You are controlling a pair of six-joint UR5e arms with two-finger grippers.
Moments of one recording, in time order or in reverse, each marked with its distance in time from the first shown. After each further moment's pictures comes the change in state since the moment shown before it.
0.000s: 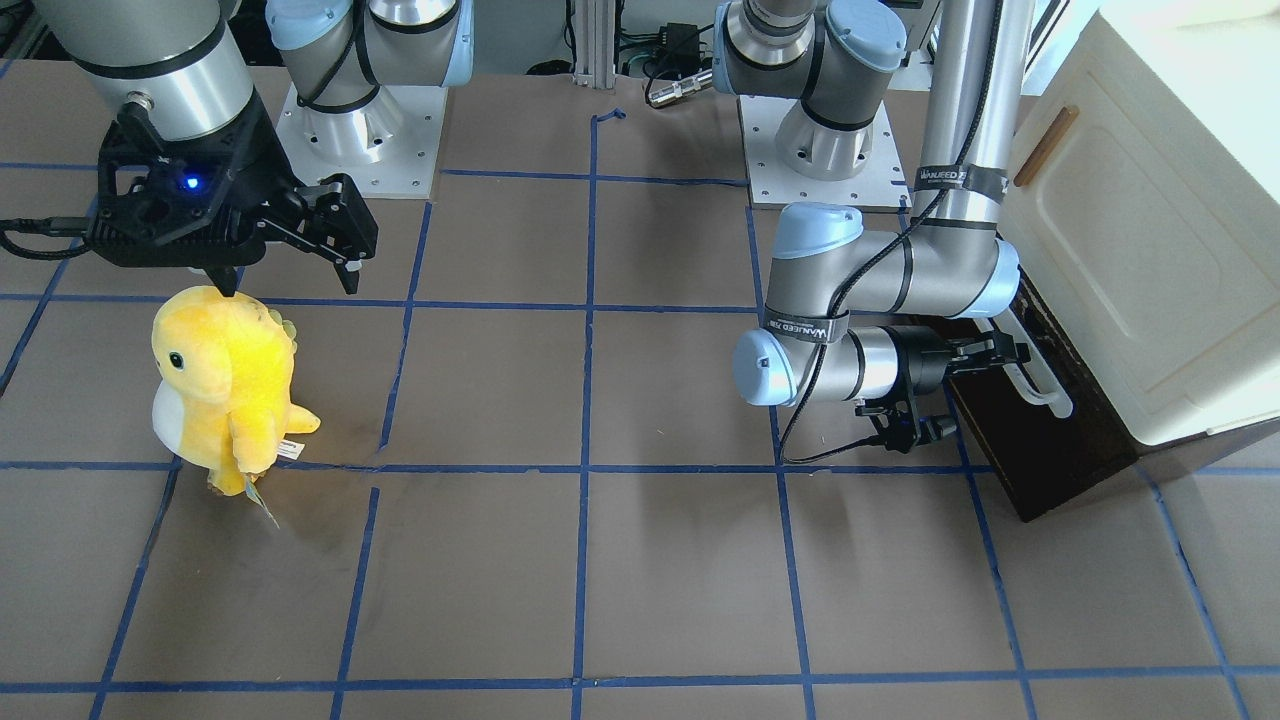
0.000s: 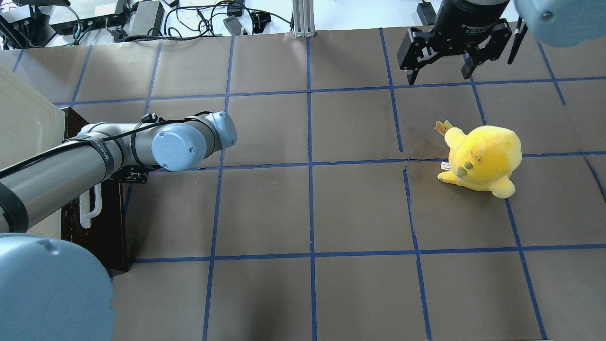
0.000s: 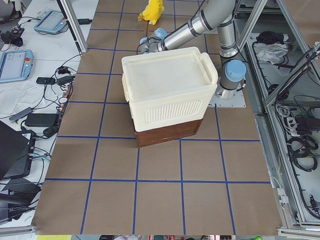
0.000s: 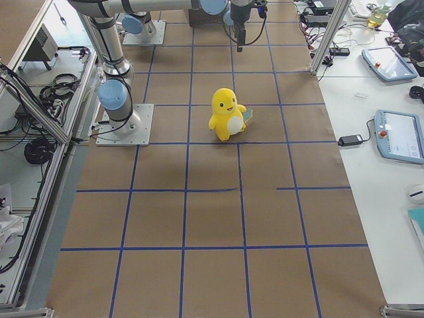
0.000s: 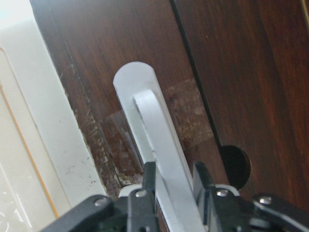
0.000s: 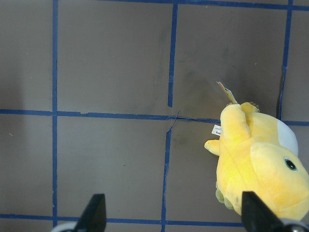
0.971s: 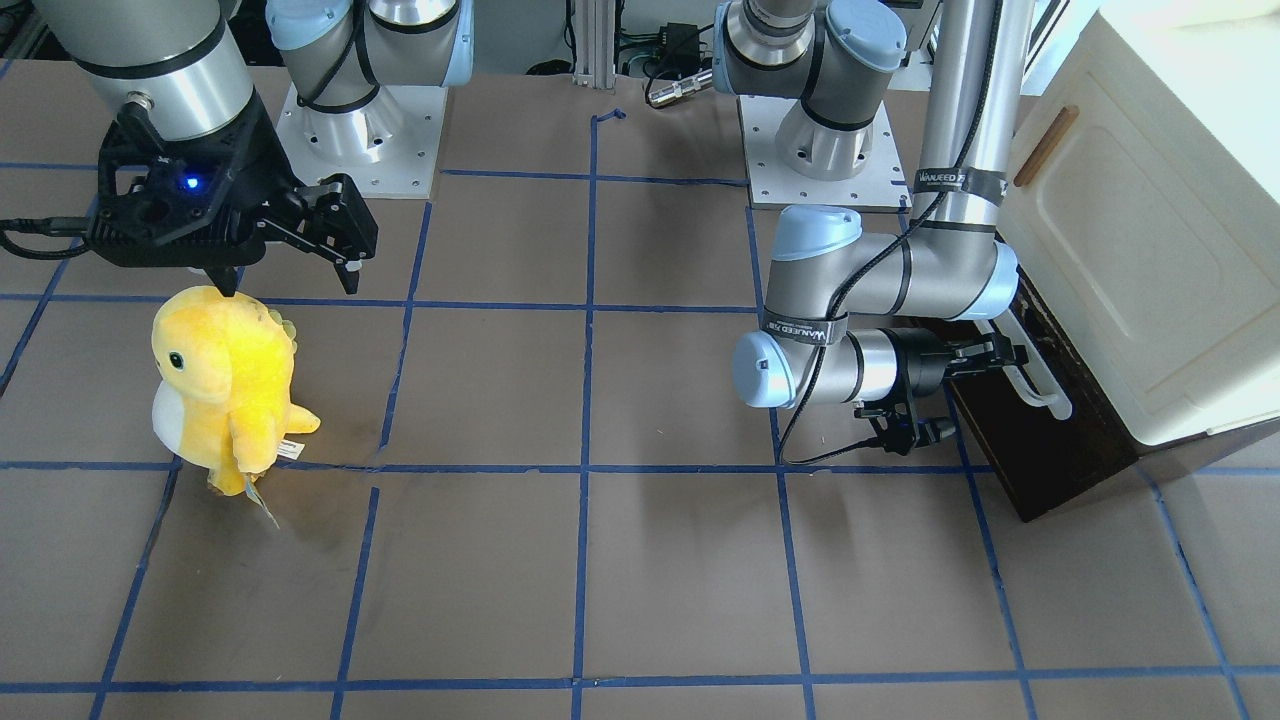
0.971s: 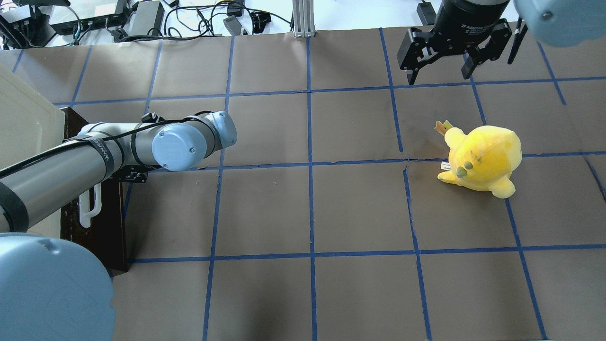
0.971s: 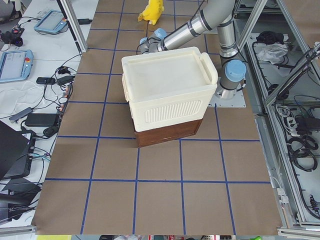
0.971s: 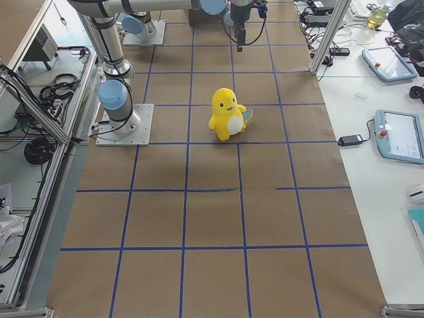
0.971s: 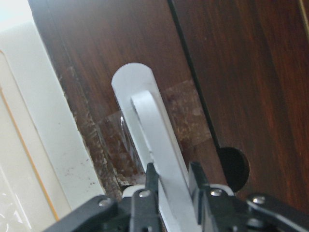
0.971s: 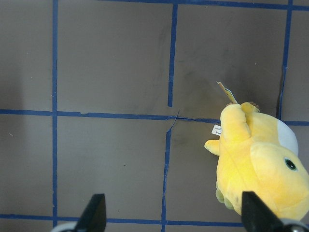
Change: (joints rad) left arm -0.001 -0.008 0.002 0.010 -0.001 0.004; right arm 0.000 0.000 0.000 0.000 0.000 0.001
